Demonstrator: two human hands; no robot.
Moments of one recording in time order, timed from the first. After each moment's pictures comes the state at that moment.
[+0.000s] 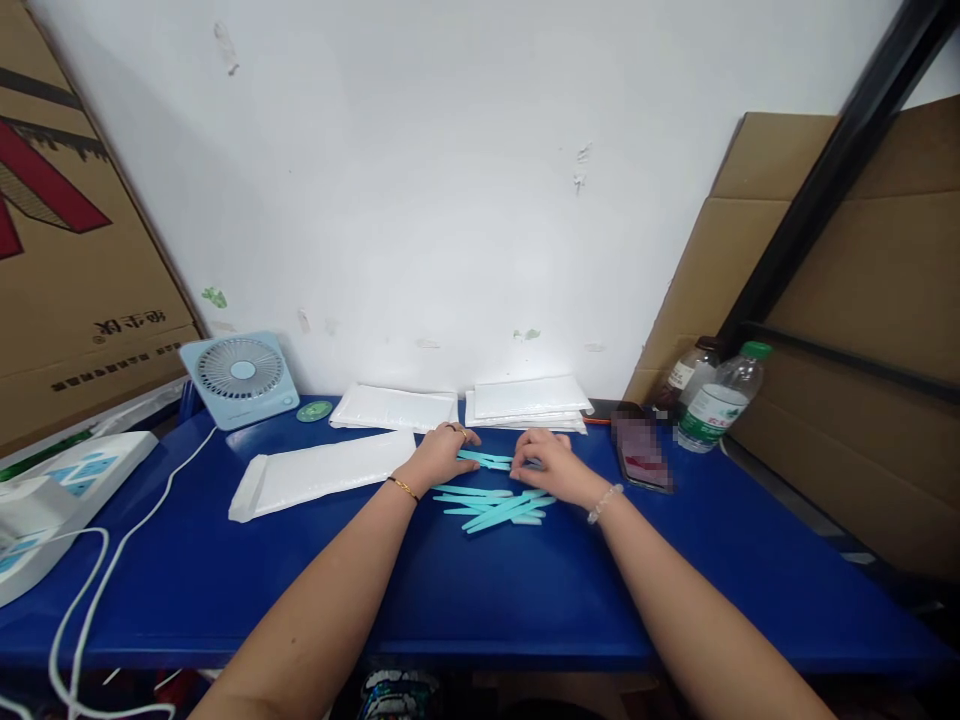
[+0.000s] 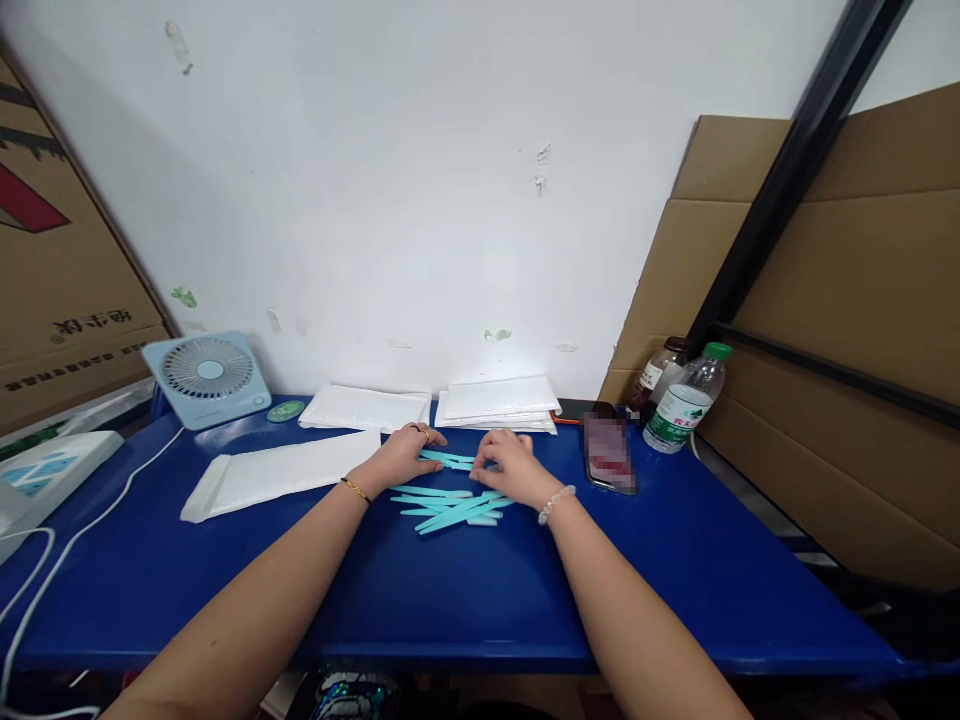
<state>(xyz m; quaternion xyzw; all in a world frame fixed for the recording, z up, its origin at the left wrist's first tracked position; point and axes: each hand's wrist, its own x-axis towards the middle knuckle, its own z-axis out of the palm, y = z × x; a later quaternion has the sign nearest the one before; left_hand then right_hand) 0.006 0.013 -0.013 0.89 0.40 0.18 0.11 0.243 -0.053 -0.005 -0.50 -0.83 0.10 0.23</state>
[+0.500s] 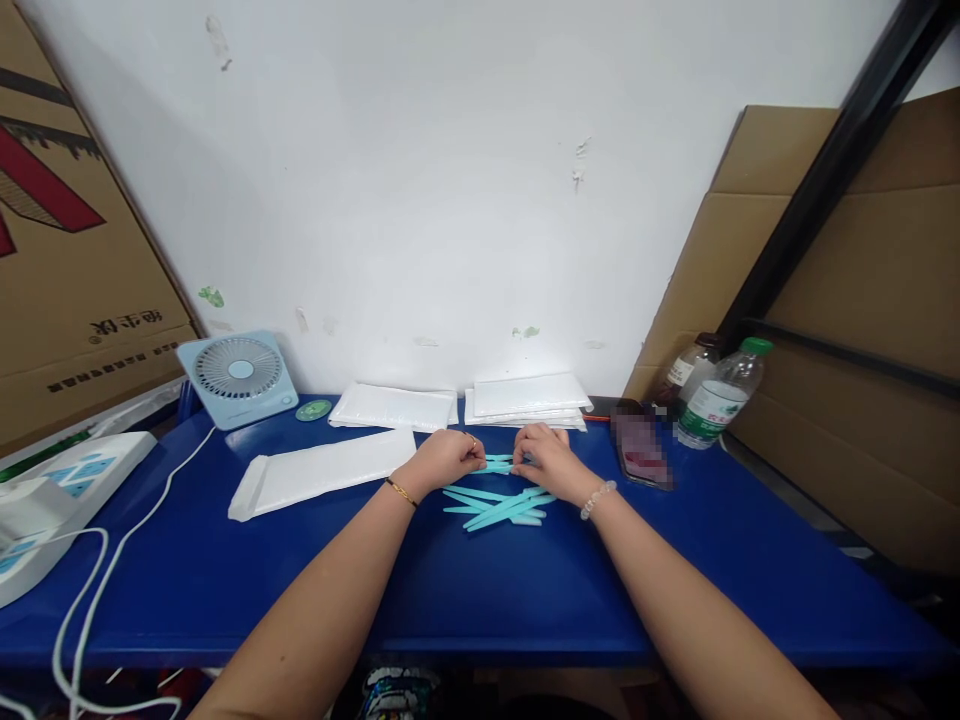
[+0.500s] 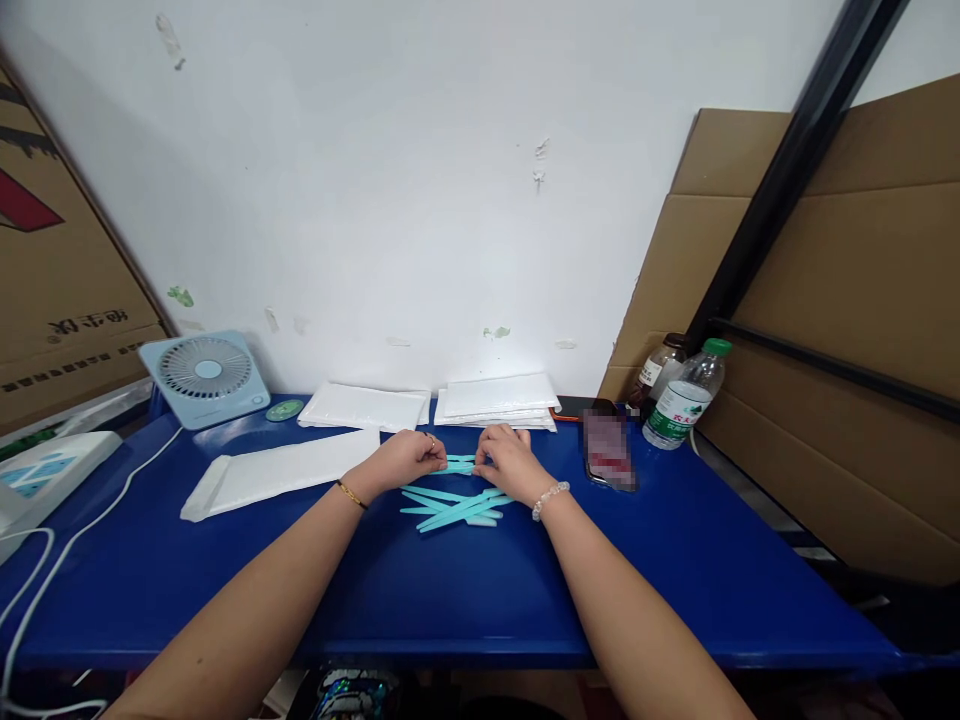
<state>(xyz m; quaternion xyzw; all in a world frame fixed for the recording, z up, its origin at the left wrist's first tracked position) 0.011 -0.006 0.008 0.91 0.36 0.14 0.17 0.238 -0.050 -0.008 -0.51 -0.83 0.05 0.22</state>
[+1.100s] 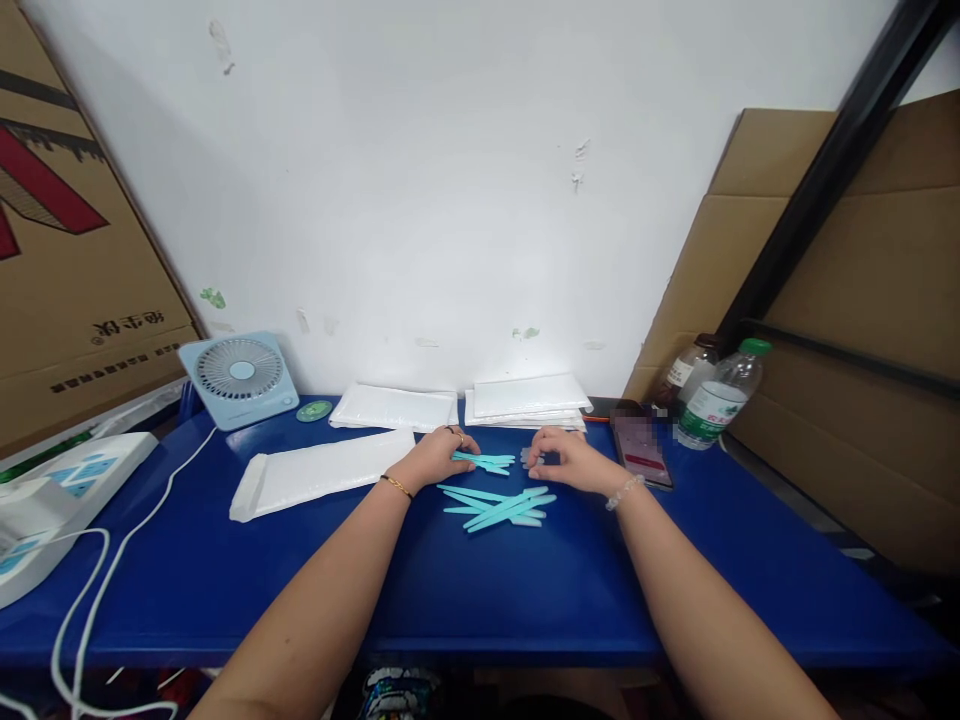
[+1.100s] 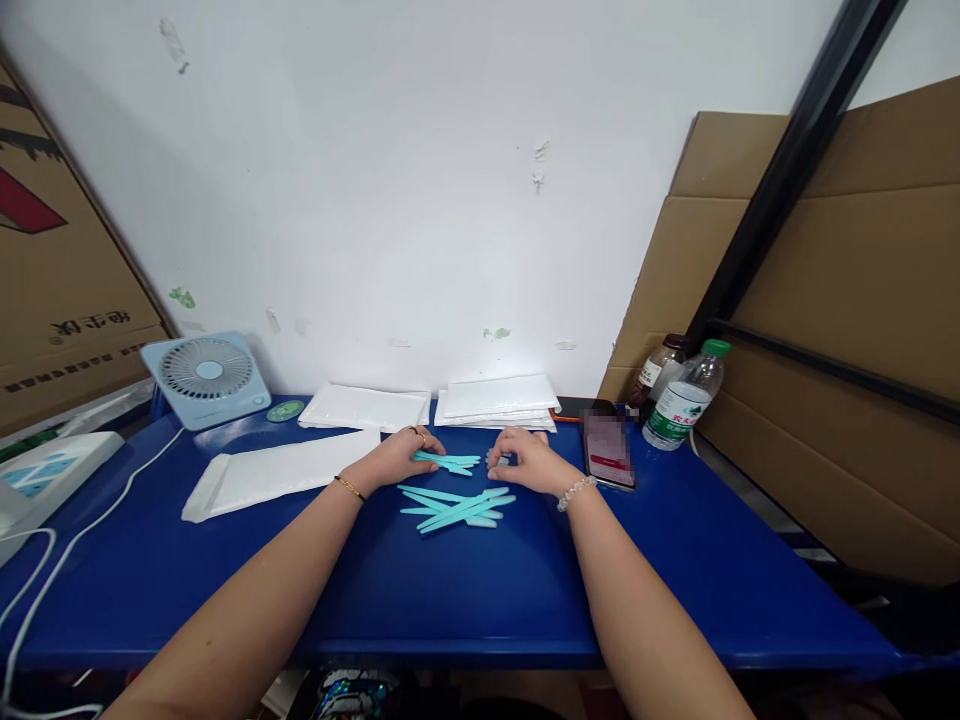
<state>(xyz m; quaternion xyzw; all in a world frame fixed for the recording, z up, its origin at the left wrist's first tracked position) -0.003 0.012 -0.007 0.90 0.36 0.16 0.17 0.271 -0.052 0.003 -0.50 -0.83 0.15 0.20</state>
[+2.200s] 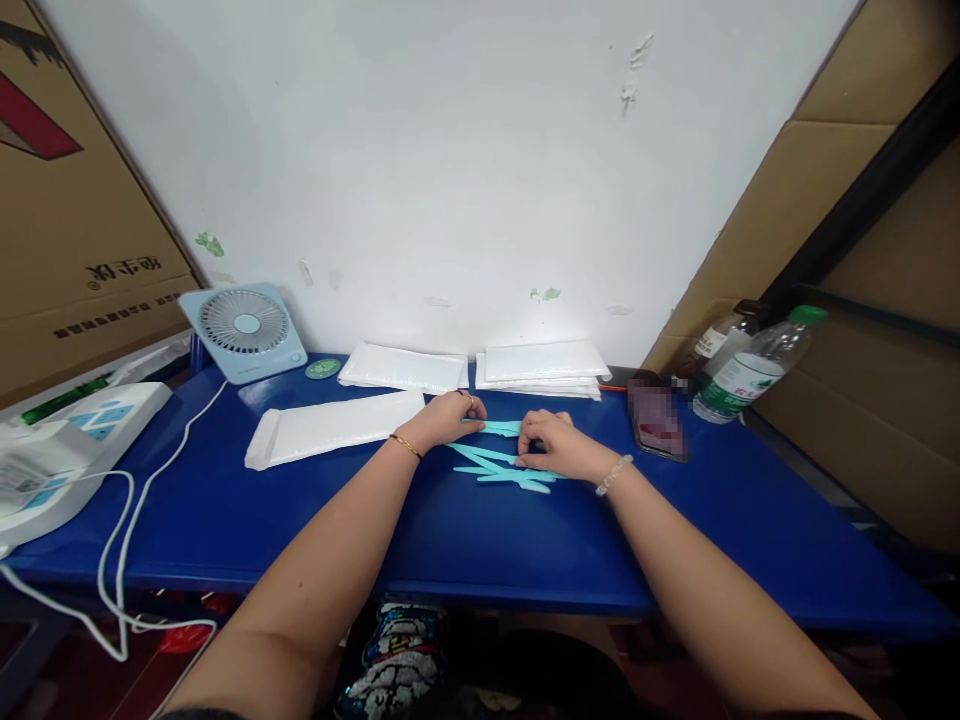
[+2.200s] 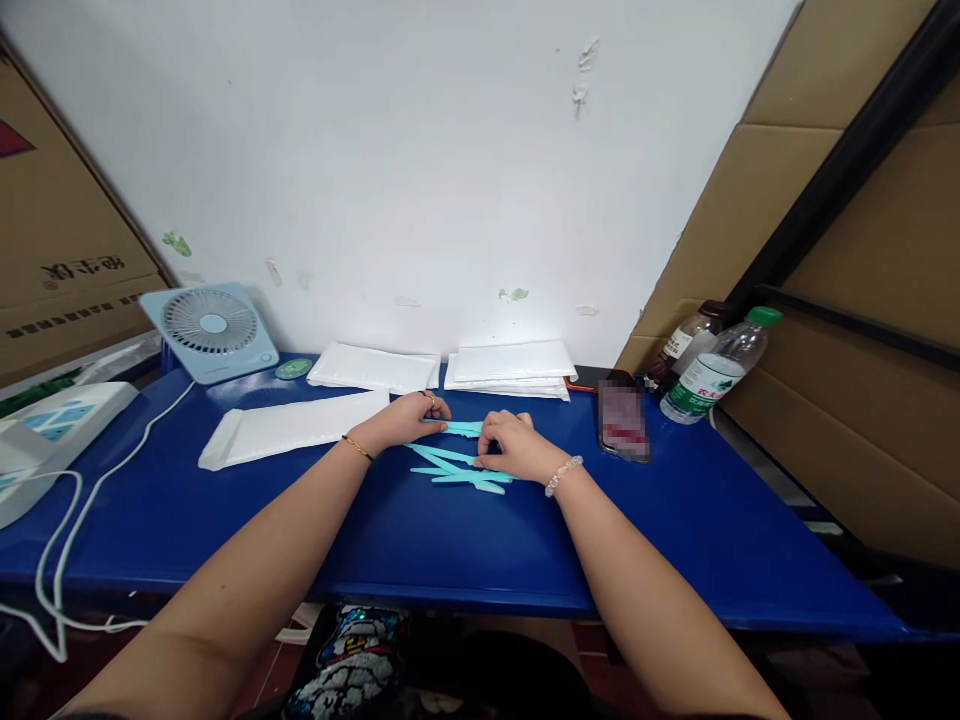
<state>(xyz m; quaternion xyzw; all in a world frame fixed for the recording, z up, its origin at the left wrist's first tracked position) 0.000 0.012 -0.011 0.90 0.37 0.16 0.17 0.235 -0.064 -0.004 -0.46 -0.87 0.15 0.14</state>
